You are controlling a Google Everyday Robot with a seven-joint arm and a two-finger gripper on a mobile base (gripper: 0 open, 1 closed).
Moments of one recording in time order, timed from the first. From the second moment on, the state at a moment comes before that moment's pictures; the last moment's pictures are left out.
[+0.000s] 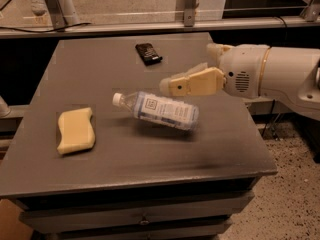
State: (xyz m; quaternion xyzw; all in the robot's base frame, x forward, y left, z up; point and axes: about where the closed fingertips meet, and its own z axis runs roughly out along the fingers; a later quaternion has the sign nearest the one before) arm 0.504 -0.063 0.975 -0.33 0.71 0.32 0.53
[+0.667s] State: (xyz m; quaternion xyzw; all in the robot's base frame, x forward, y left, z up) arm 0.497 -0.090 0.956 -0.32 0.72 0.31 0.53
